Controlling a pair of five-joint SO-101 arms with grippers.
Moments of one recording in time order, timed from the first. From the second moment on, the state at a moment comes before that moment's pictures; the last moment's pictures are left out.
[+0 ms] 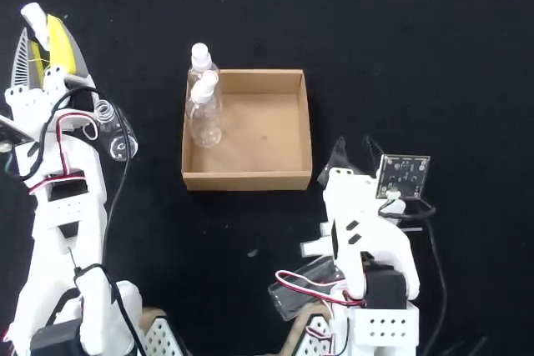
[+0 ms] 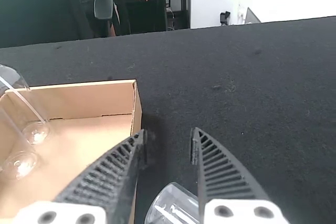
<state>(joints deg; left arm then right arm) -20.7 -33.0 63.7 -45.7 21.1 1.3 -103.1 91.8 39.3 -4.5</state>
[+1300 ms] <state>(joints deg) -19.6 -31.1 63.9 -45.2 22.2 1.3 -103.1 91.8 39.3 -4.5</state>
